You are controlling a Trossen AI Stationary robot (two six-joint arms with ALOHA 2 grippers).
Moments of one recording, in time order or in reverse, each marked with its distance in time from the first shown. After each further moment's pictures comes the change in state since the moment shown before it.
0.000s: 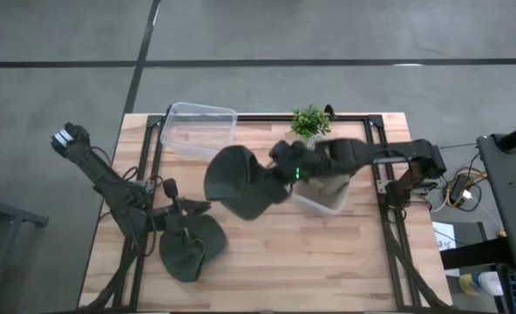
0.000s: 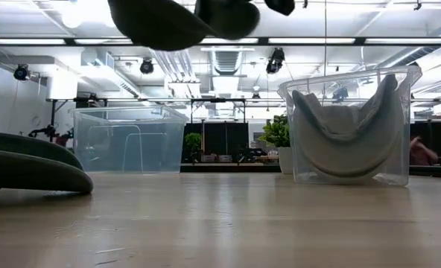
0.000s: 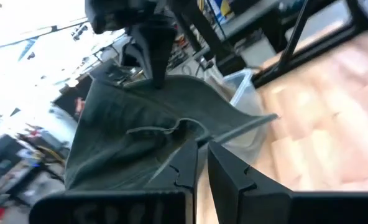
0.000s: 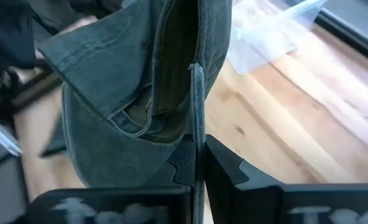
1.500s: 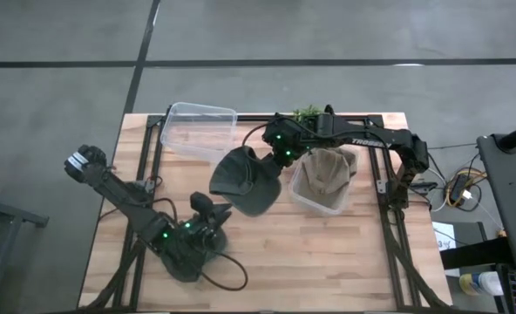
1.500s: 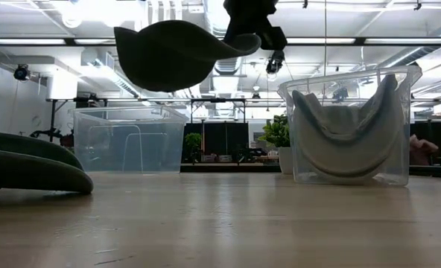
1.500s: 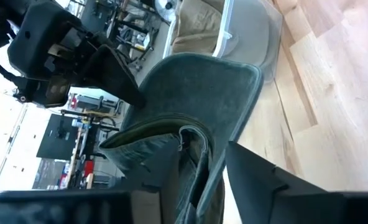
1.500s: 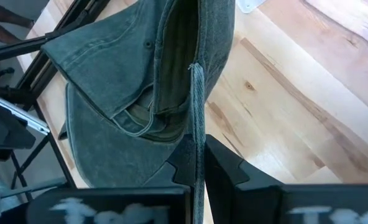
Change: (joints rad) left arm 0.098 0.509 0.605 -0.907 -0.056 -0.280; right arm -0.240 0.113 0.063 -0.105 -0.417 0.038
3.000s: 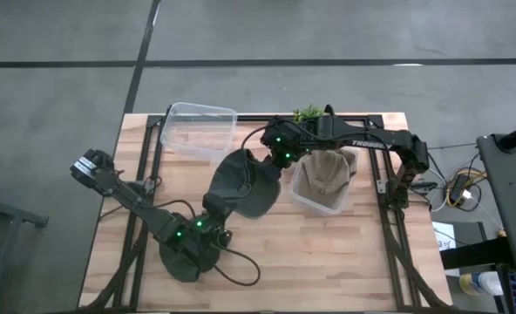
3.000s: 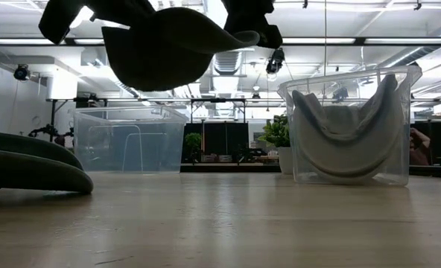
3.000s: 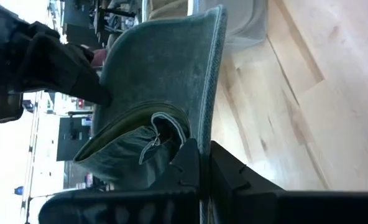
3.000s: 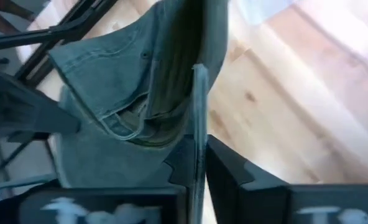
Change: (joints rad) left arm 0.074 0.082 -0.014 -0.025 0.027 0.114; right arm 0.018 0.000 0.000 0.020 0.032 -0.071
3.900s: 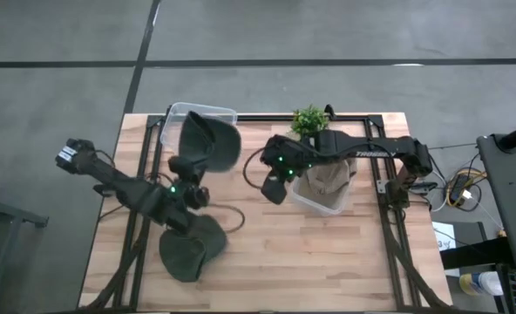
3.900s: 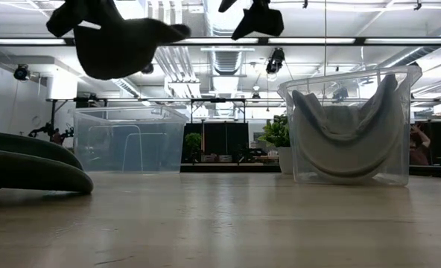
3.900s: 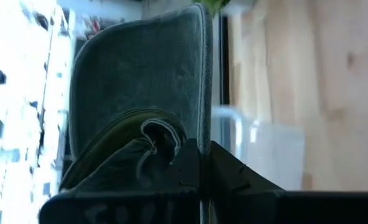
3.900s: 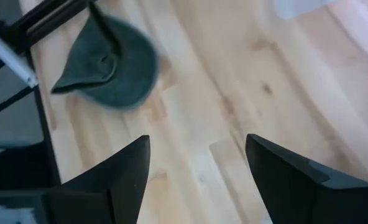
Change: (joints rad) left arm 0.116 -0.228 0.000 -0.574 -0.094 -0.436; right arm 0.120 -0.011 0.000 -0.025 0.053 -0.097
